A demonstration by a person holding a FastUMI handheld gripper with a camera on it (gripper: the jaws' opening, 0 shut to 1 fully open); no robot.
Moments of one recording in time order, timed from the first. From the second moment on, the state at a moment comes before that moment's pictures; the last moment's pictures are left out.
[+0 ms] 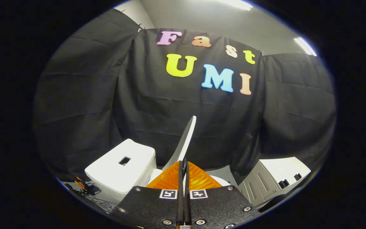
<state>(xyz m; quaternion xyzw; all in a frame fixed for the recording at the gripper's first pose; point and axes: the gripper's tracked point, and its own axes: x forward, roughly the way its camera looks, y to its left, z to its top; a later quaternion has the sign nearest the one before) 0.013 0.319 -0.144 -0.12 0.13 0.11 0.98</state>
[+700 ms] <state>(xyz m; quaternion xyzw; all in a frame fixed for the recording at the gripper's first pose) -0.007 0.423 -0.145 -0.16 0.10 0.21 0.96</state>
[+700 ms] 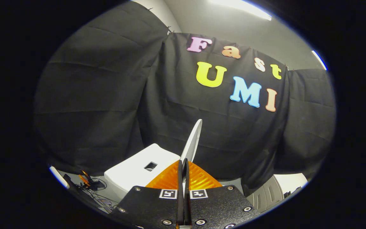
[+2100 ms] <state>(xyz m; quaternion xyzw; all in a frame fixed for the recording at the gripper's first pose) -0.030 0.447 -0.157 0.01 0.11 0.35 0.93</state>
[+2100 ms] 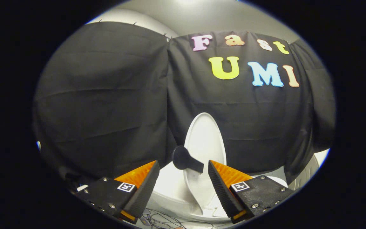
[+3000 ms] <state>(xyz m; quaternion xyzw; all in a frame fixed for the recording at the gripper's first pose) 0.092 0.178 -0.070 0.04 0.02 0.19 0.98</state>
